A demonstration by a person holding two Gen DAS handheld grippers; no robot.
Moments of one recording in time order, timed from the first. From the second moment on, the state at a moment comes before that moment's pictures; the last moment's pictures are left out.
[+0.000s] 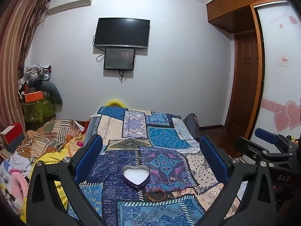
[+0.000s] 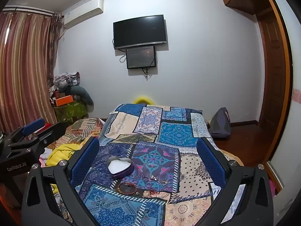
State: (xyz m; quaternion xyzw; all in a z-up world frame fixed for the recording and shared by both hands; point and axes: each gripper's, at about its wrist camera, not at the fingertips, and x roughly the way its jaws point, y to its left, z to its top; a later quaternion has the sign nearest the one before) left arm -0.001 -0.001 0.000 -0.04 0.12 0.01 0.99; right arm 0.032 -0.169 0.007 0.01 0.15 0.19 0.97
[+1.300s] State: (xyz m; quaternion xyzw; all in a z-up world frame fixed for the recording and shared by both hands) left arm 0.006 0.008 -0.006 -0.06 0.13 0.02 0.99; right arm 0.033 -0.167 0.003 0.01 0.16 0.19 0.97
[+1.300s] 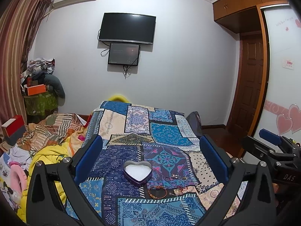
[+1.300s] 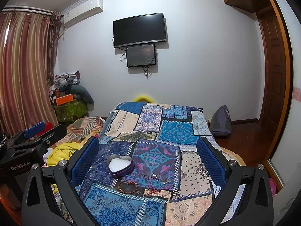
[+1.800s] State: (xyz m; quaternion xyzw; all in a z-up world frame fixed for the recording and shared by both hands) left arm 0.006 0.007 -0.004 -0.06 0.13 0.01 0.99; right arm 0.033 -0.166 0.003 0.01 0.16 0.20 0.97
